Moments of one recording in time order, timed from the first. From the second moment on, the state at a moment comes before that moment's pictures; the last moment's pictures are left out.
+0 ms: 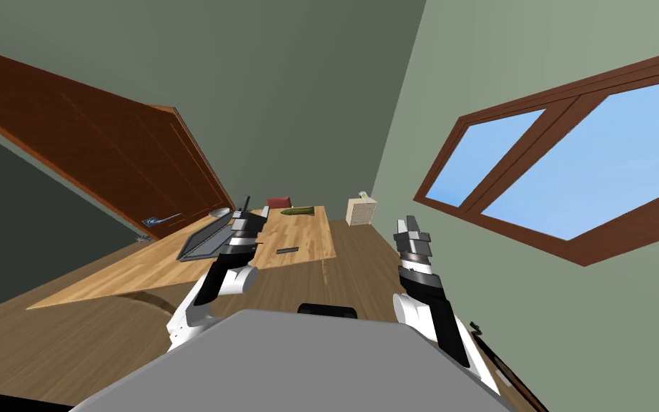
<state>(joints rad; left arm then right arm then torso) 0.33 0.20 0.16 -2.23 0.10 -0.35 0.21 0.51 -0.01 -0.03 -2.33 0.03 -0.37 -0.03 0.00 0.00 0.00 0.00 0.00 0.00</state>
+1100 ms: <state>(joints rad) 0.23 0.27 0.30 -2.07 0.16 -0.06 0.27 0.51 -0.01 -0.03 -2.33 0.03 -0.37 -0.03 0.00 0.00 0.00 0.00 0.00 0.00</state>
